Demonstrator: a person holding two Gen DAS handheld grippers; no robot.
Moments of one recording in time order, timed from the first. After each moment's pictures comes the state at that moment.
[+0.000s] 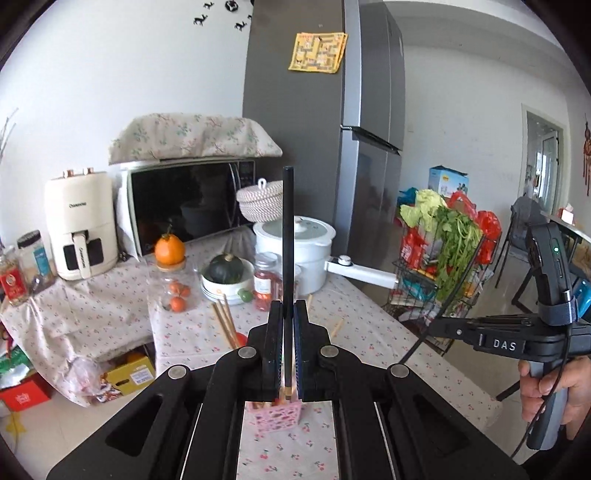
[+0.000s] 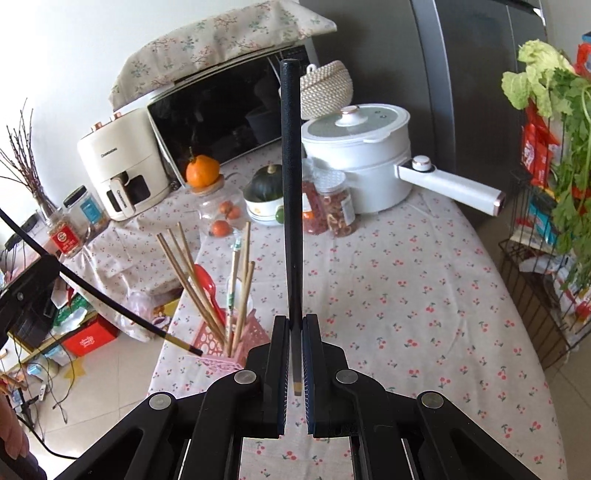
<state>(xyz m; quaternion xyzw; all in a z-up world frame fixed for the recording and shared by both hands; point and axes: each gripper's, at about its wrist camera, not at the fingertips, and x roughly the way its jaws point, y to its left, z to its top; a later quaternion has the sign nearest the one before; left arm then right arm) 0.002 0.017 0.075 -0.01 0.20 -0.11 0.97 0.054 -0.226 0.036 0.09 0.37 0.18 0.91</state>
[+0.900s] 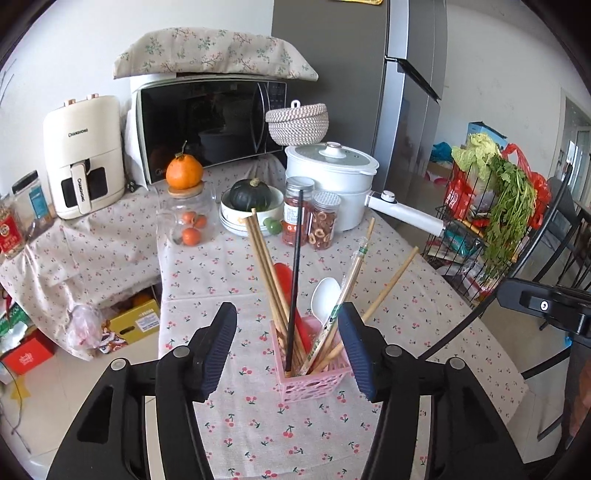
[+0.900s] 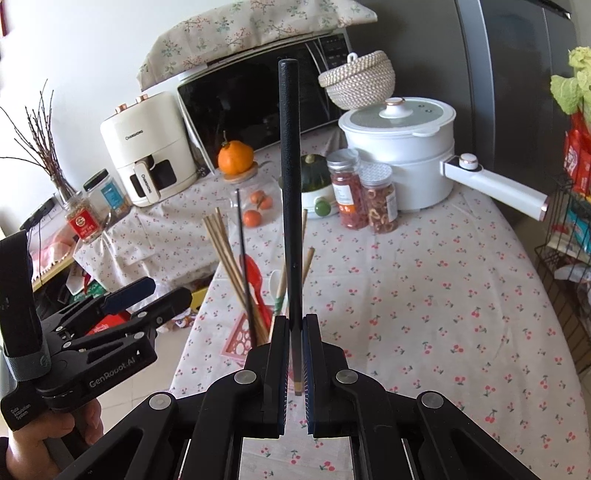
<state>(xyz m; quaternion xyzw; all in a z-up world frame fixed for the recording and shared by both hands) 0.073 0.035 -0.005 -0.02 0.34 -0.07 0.94 0.063 -0.182 0.027 0.08 0.37 0.21 0.90</state>
